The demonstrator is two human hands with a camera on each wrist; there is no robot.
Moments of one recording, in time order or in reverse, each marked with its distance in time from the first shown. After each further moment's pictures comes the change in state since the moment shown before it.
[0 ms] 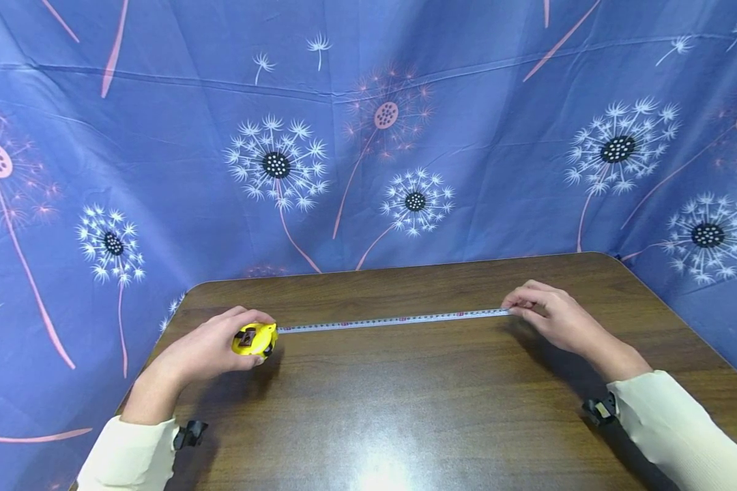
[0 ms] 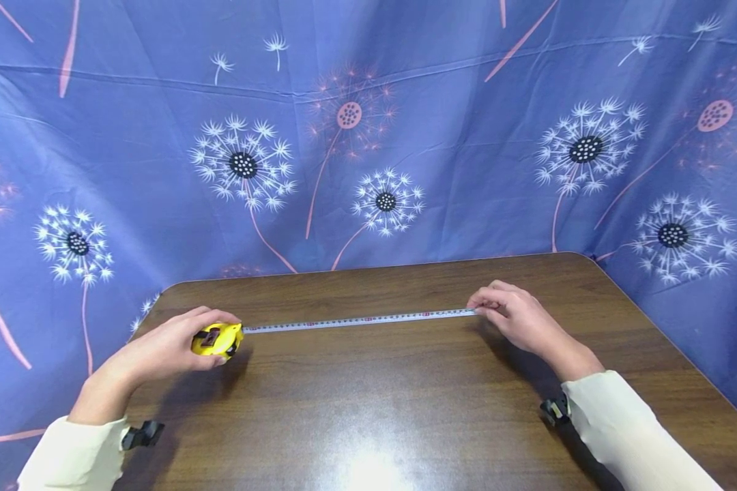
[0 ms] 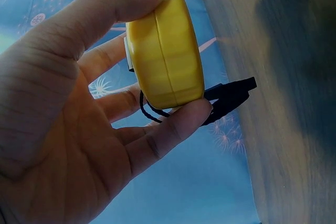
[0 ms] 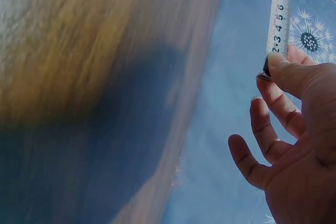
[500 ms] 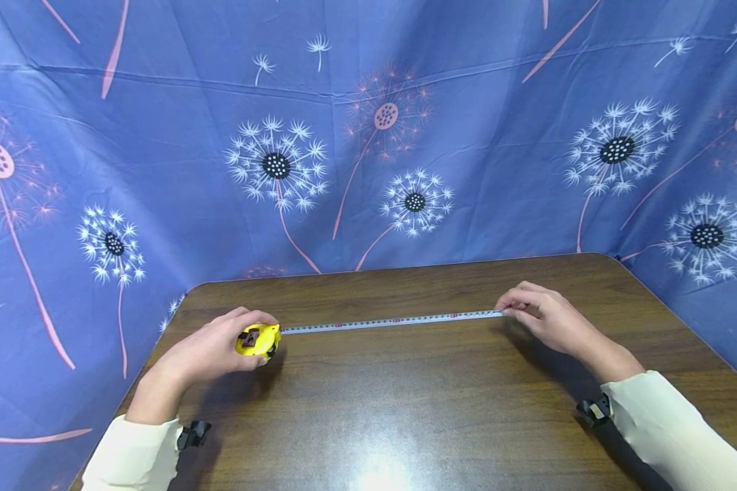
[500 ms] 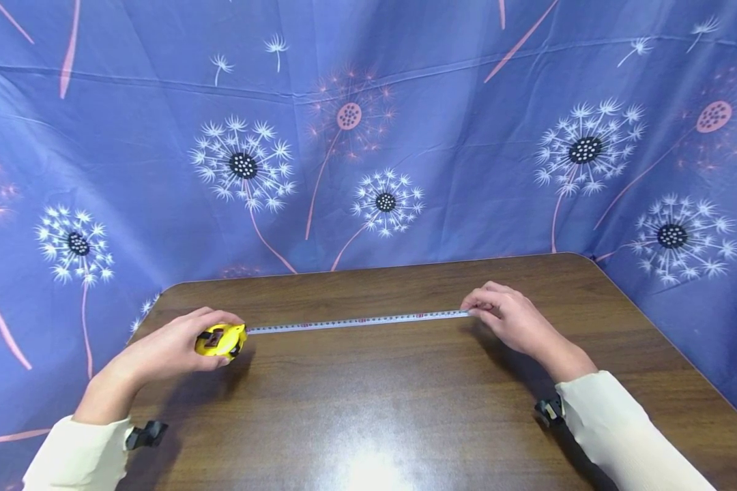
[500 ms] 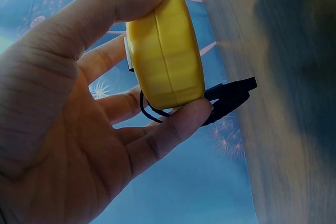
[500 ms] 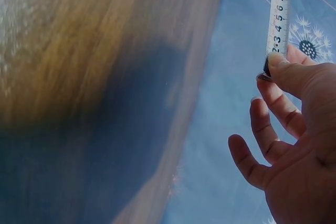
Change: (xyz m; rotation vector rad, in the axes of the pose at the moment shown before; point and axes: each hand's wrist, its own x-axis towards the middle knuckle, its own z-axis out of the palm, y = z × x) left_hand 0.002 0.003 0.003 0.003 -0.004 -0.014; right_hand 0.003 -0.005 0.006 0.016 -0.001 -0.001
